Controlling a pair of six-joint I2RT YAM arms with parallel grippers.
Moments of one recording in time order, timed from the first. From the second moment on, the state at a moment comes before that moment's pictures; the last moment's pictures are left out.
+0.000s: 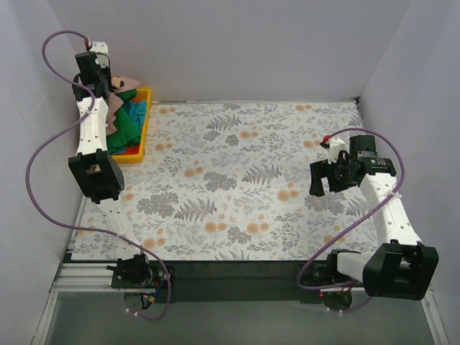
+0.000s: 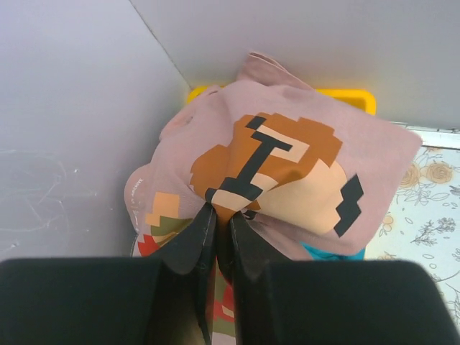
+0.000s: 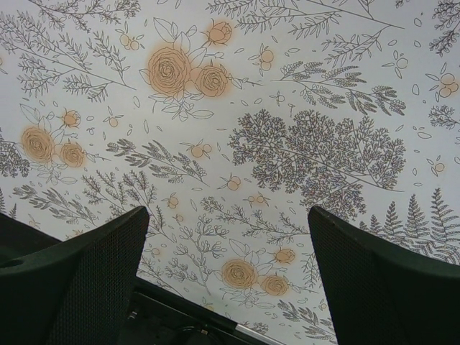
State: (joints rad) left arm 0.21 2.20 2.27 -0.47 -0.11 0.23; right arm -0.04 1.17 1.00 -0.93 -0.38 -0.32
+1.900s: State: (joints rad) left arm 0.35 2.05 2.30 -0.48 0.10 0.09; right arm -0.04 1.17 1.00 -0.93 -0.38 -0.32
